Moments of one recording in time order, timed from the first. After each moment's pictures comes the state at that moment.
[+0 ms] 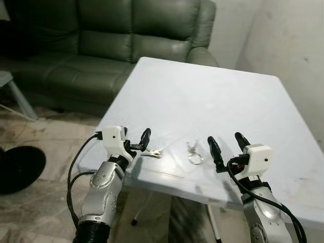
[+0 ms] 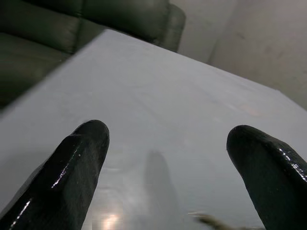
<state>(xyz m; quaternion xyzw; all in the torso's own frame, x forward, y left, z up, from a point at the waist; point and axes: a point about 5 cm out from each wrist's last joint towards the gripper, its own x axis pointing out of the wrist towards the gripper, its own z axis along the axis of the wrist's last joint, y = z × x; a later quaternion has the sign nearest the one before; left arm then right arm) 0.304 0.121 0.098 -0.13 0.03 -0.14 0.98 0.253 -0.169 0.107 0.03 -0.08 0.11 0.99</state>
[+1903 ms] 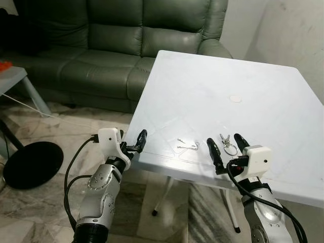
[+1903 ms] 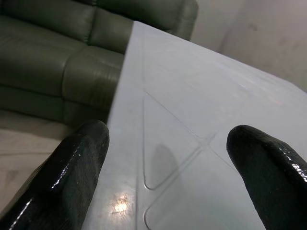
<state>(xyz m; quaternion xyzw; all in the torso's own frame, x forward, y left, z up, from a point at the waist) 0.300 0.120 0.095 -0.14 0.03 -0.14 0.98 0.251 -0.169 0.107 0.02 -0.07 0.12 0.99</state>
